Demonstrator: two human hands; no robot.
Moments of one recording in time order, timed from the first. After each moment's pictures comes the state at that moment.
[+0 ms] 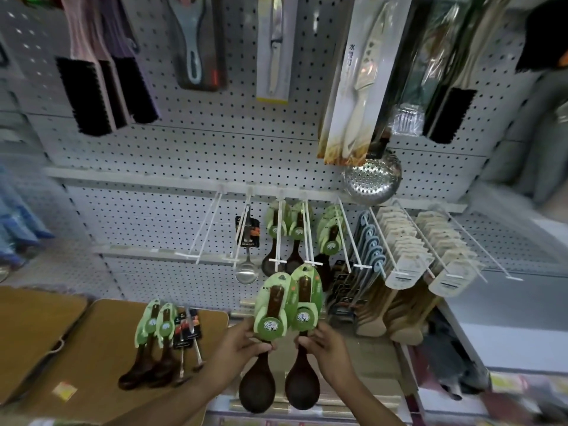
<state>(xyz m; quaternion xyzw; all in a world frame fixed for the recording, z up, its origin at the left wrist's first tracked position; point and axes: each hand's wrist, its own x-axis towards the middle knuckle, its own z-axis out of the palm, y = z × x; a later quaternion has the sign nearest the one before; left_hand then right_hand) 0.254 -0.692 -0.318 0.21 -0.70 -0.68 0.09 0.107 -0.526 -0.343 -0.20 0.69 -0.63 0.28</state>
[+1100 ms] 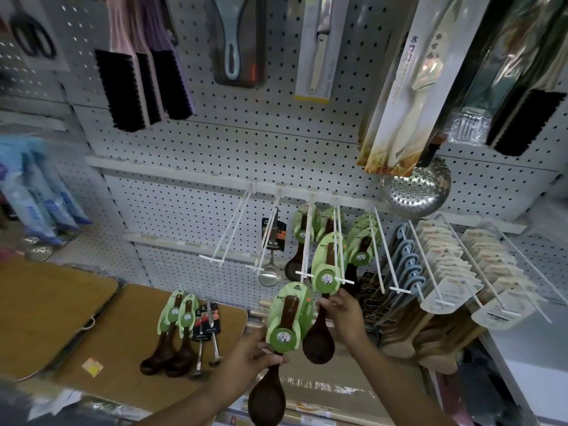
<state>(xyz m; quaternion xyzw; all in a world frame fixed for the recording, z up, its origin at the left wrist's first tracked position) 0.257 -0.702 -0.320 0.23 -0.68 -0.69 0.11 0.025 -0.603 -0.333 -0.18 0.71 -0.63 0.27</state>
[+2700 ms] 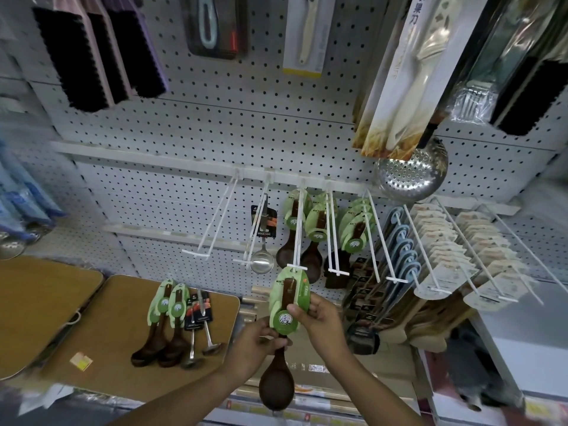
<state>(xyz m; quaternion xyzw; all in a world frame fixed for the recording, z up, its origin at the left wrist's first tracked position) 0.215 -0.709 -0.375 0.28 -0.64 -0.70 0.10 0.089 -0.601 -0.319 -0.25 0.63 -0.67 0.30</state>
